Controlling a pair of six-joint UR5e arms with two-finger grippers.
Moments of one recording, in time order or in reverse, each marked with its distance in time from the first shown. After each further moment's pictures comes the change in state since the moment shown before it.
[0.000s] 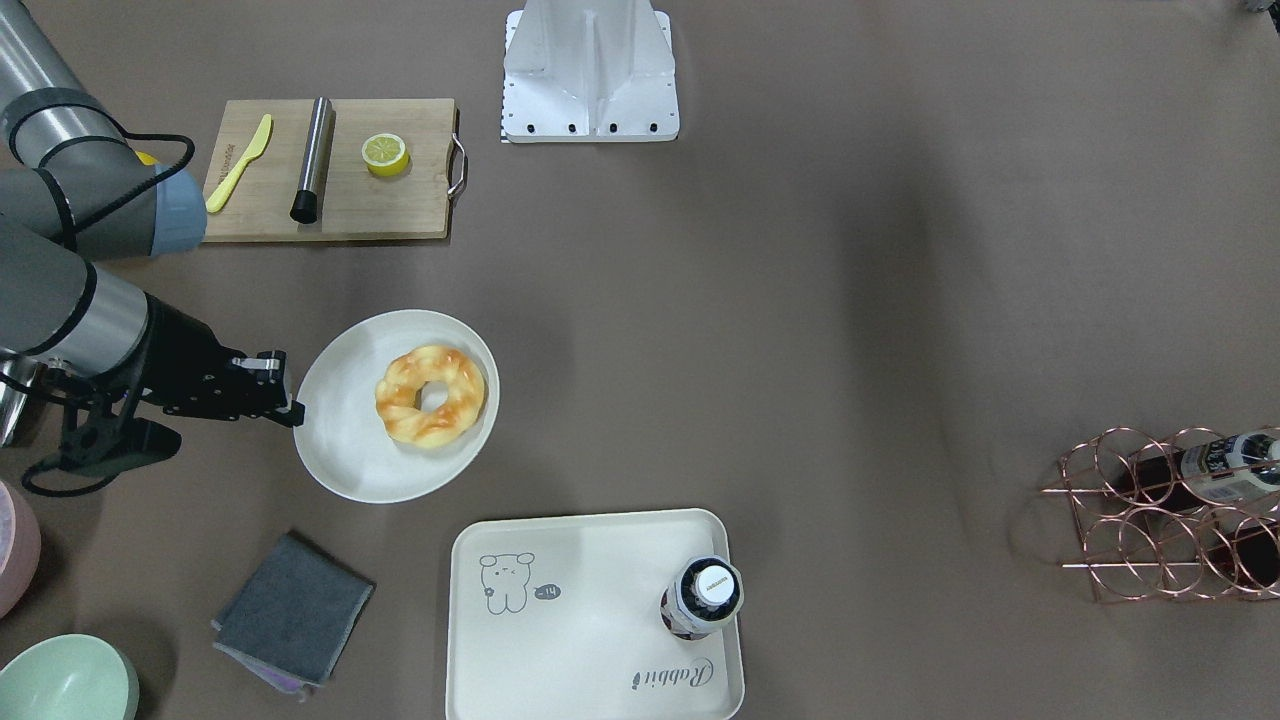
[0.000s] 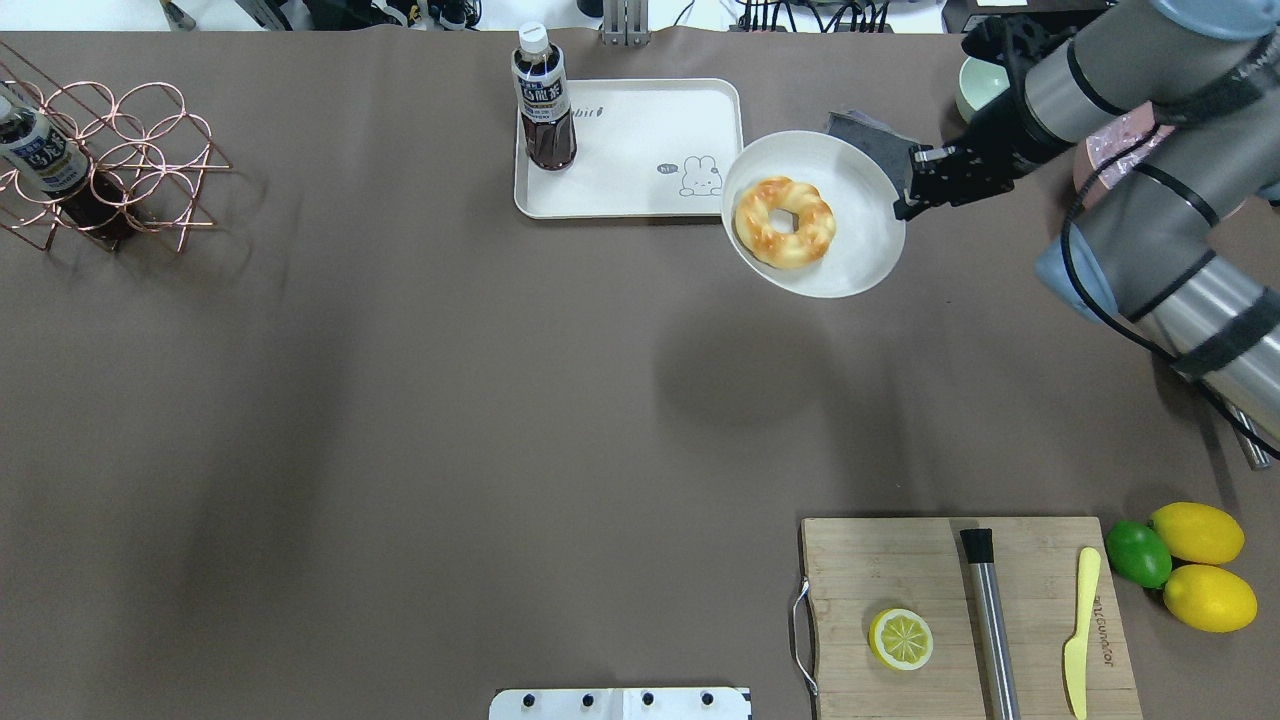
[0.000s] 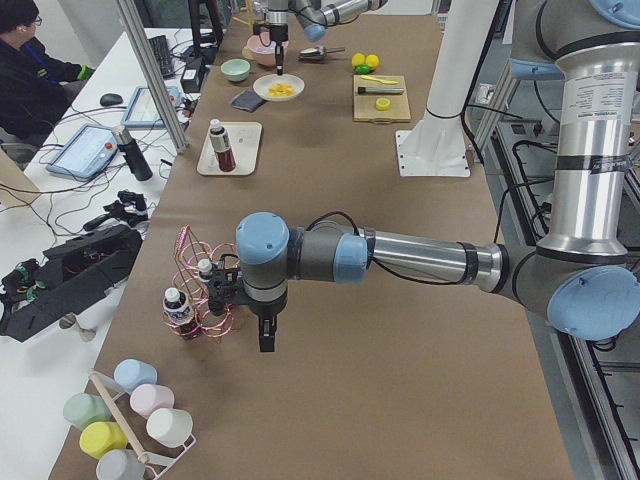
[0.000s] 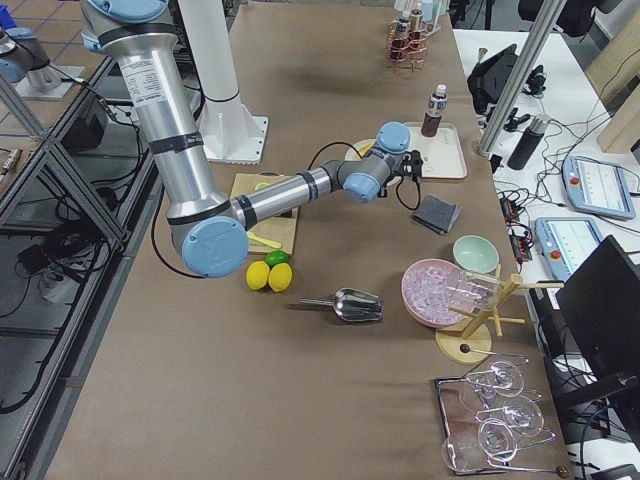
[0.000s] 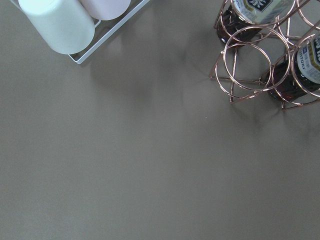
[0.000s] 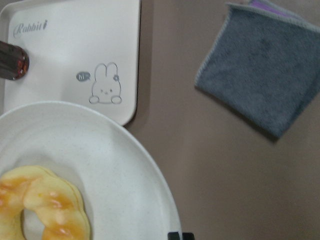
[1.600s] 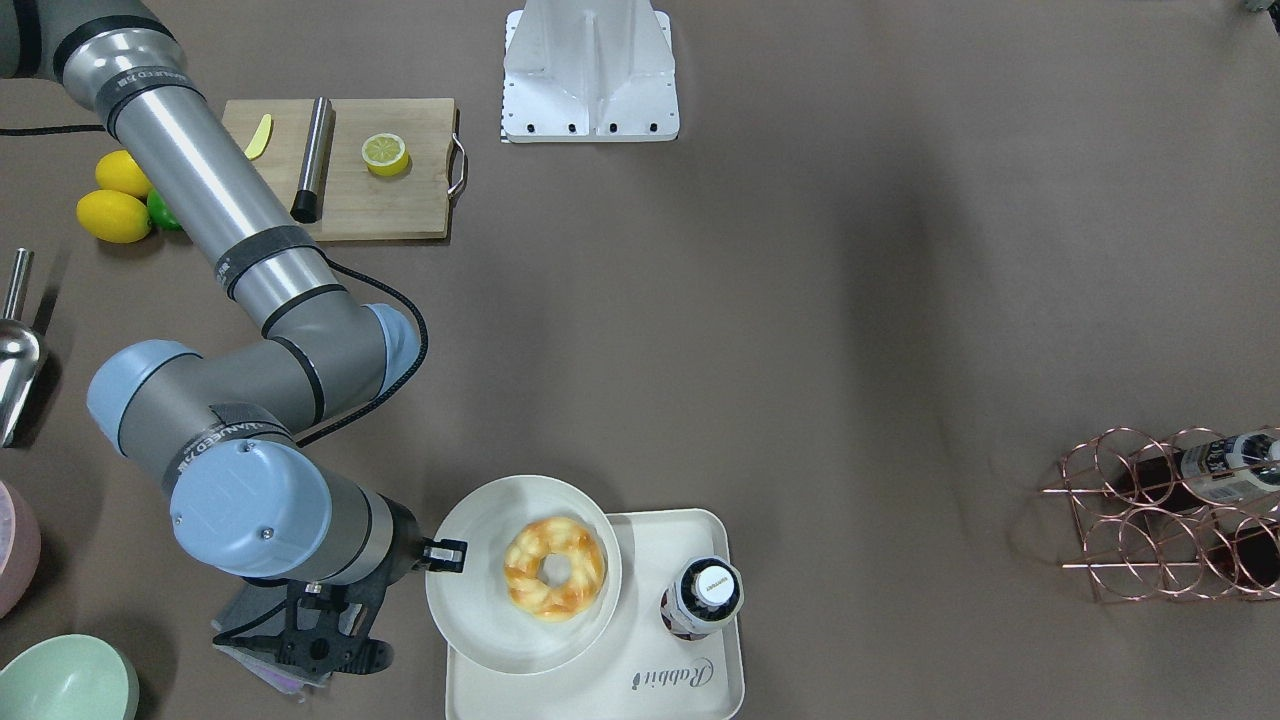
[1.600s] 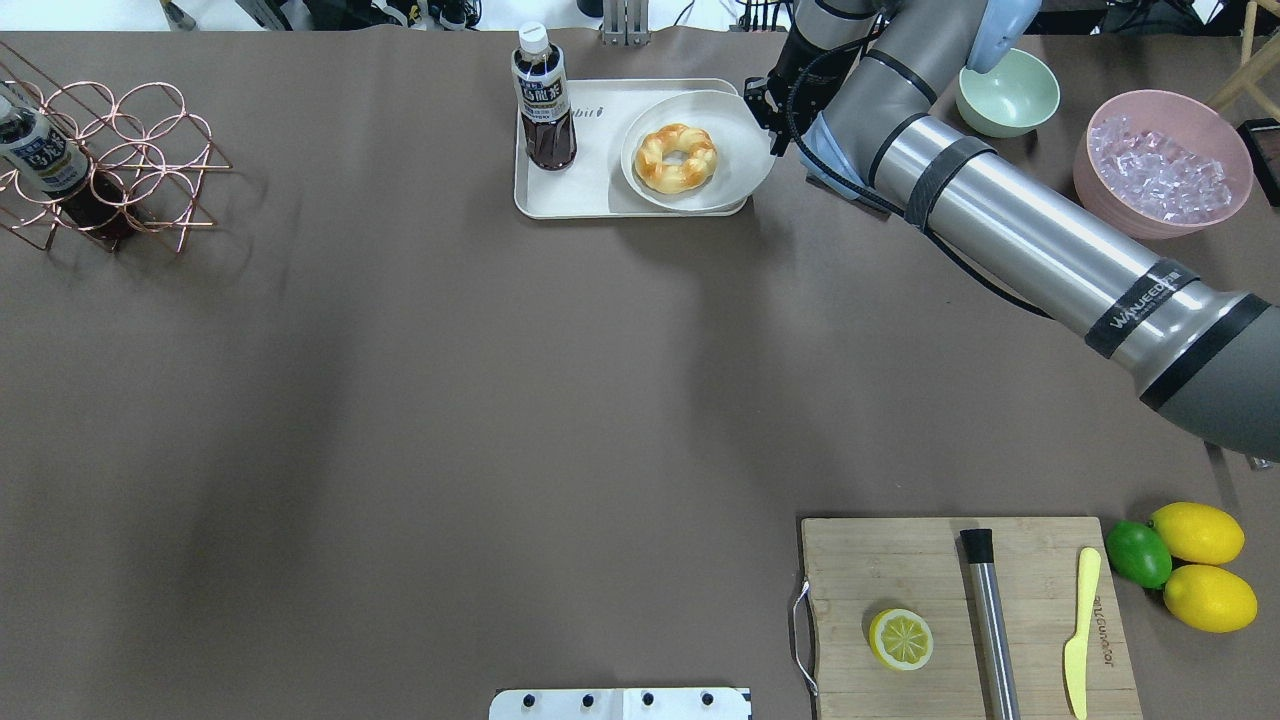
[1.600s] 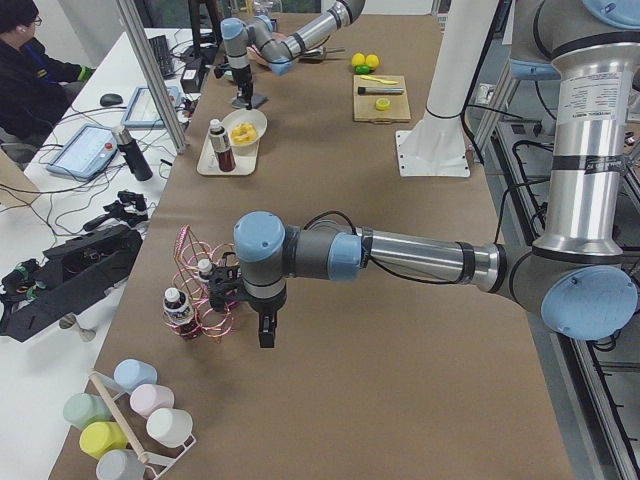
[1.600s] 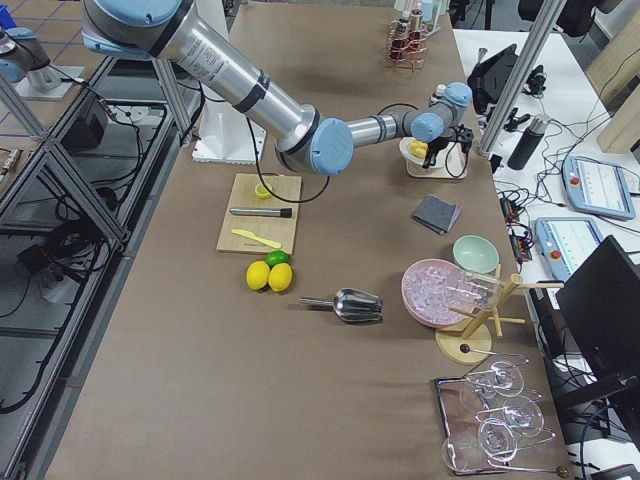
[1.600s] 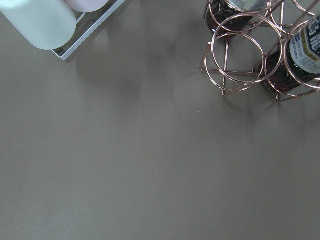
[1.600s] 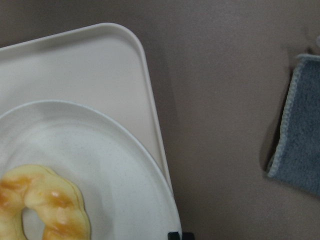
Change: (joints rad) left arm 0.038 -0.003 0.005 0.000 0.000 -0.001; right arm -0.093 0.545 -0.716 -0.115 -0.161 0.087
